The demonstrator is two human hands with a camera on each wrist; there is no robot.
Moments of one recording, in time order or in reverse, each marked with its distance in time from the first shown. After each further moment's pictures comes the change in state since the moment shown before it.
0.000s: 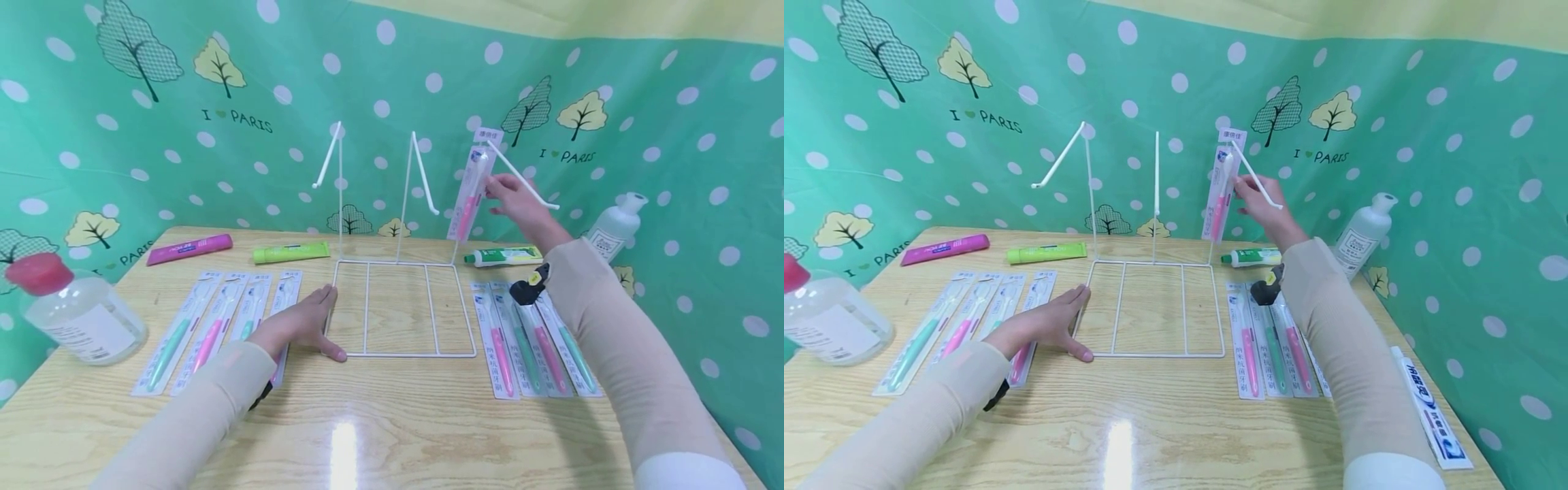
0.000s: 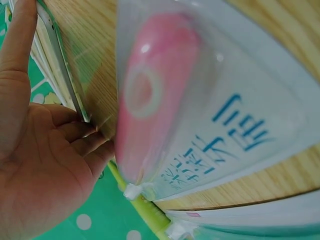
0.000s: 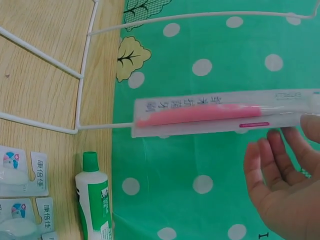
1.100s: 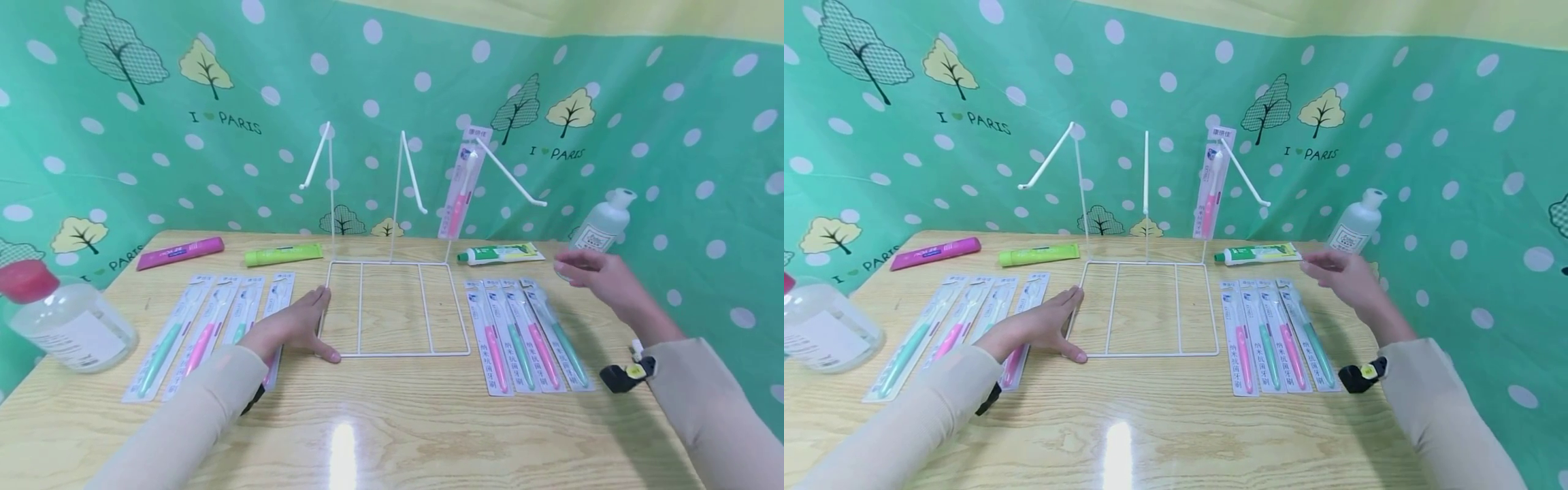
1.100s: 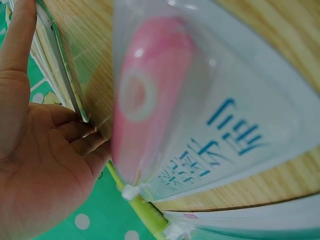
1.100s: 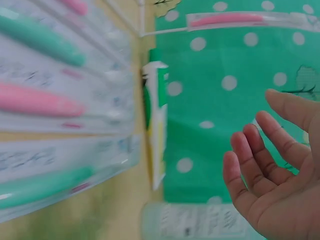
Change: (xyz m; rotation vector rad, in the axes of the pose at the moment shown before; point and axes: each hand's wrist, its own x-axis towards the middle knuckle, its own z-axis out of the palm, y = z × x) left_hand 0.004 -0.002 0.004 -0.042 0.008 -0.004; right_hand -0.105 0.101 -0.098 -0.367 -0.017 0.076
